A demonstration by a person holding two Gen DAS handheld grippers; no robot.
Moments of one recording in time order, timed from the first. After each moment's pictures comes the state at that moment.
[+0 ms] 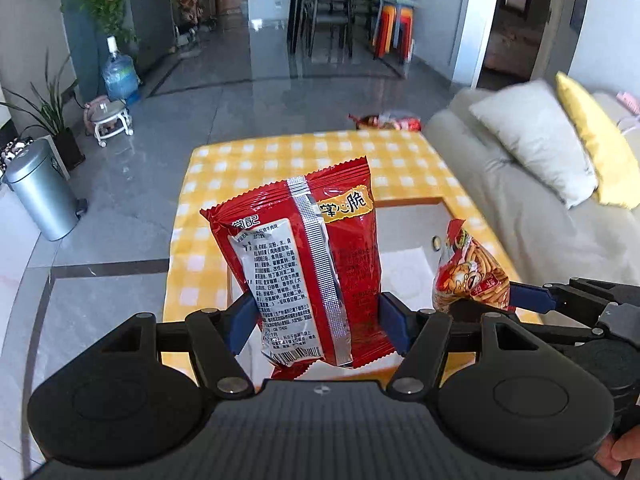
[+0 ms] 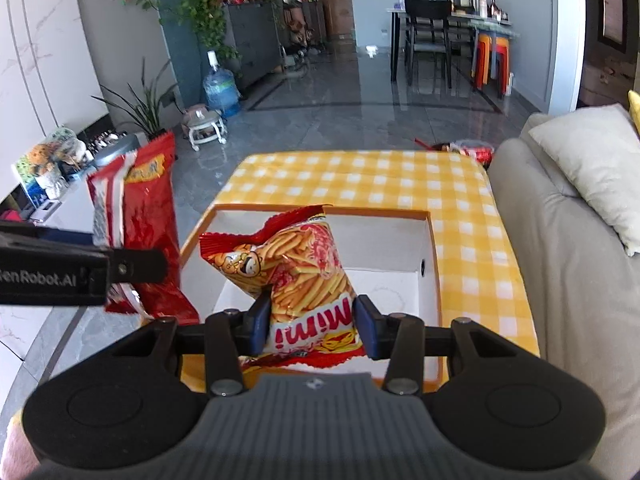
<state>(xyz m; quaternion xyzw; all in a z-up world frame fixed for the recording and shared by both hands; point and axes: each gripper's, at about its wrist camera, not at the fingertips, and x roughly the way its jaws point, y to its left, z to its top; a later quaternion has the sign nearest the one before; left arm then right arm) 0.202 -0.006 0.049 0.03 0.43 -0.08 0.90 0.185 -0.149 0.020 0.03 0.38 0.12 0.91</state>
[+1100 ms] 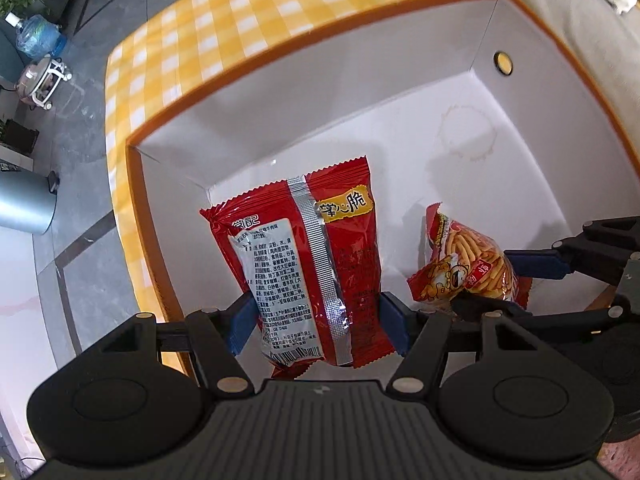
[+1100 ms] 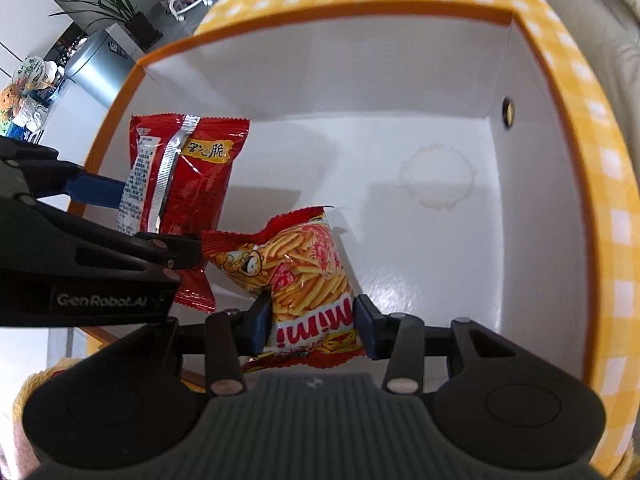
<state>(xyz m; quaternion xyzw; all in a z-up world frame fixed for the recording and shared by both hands) 0.305 -0.038 -0.089 0.20 0.63 -0.11 0.74 0.296 -0.123 -0.118 0.08 0.61 0.14 0.78</state>
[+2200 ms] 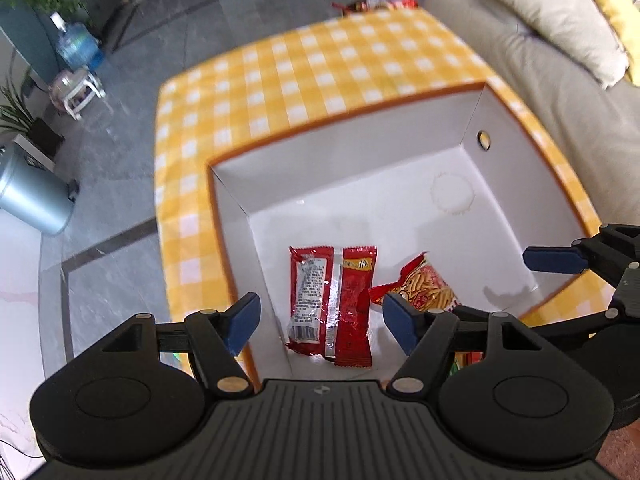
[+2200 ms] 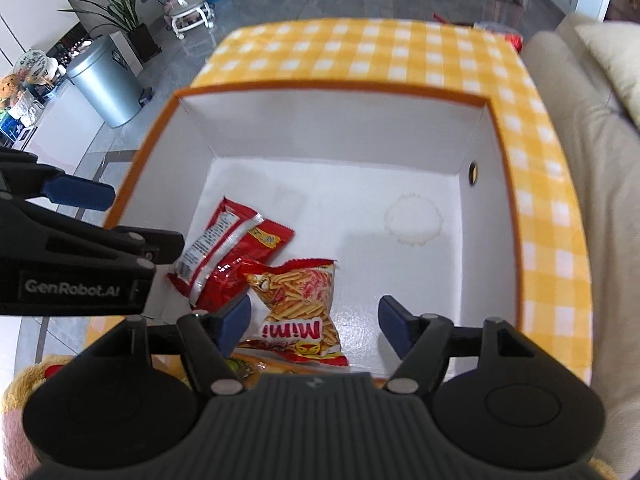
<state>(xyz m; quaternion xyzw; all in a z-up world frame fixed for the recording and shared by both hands) 0.262 -0.012 -0.013 0.14 0.55 -0.09 0.82 0.264 -0.109 -0.045 0.02 0.55 0.12 0.83</state>
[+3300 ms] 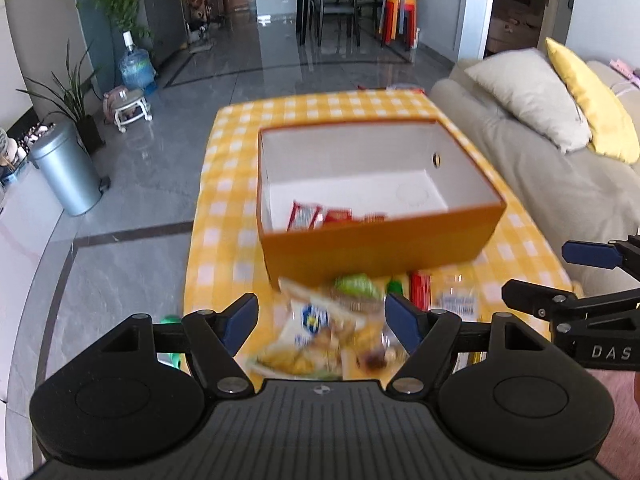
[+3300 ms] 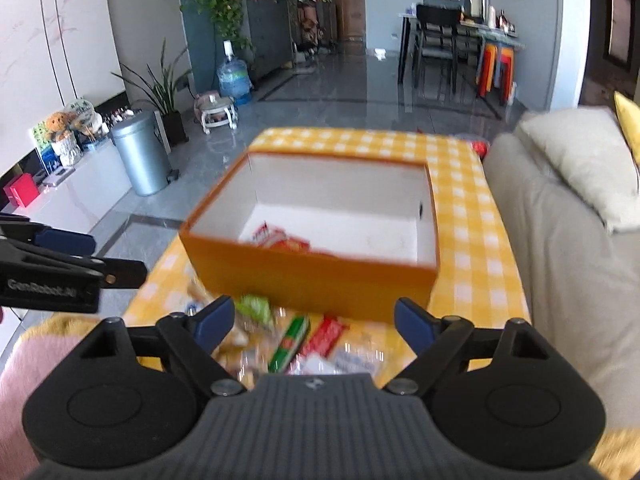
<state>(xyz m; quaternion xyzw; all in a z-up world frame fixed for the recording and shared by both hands) 0.059 0.027 0.005 0.04 0.43 -0.06 0.90 0.051 -0.147 0.013 0.00 0.38 0.13 0.92</state>
